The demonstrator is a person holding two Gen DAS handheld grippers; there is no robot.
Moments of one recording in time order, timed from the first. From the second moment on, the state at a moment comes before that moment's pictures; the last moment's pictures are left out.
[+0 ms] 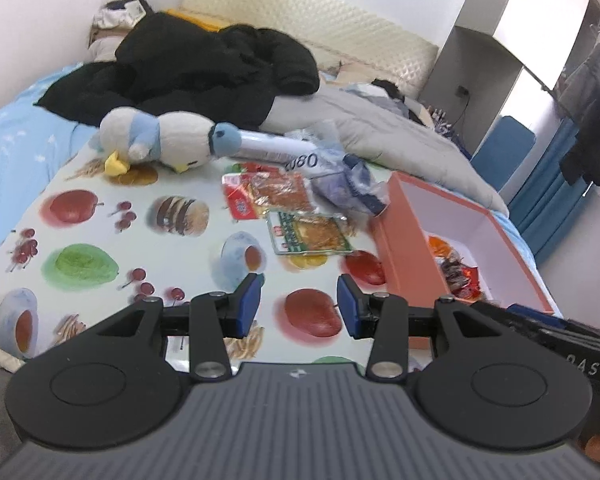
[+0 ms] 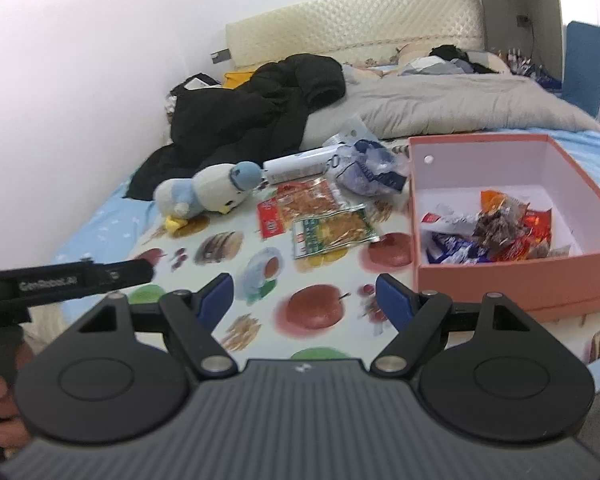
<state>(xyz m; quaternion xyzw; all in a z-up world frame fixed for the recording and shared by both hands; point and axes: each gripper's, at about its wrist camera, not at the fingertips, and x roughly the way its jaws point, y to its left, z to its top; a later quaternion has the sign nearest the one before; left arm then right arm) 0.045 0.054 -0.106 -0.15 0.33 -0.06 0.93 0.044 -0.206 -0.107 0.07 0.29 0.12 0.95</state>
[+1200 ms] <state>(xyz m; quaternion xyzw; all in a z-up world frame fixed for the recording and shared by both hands) 0.349 0.105 -0.262 -0.09 0.38 -0.08 0.92 0.269 -0.137 -0.240 0.00 0.31 0.12 0.94</state>
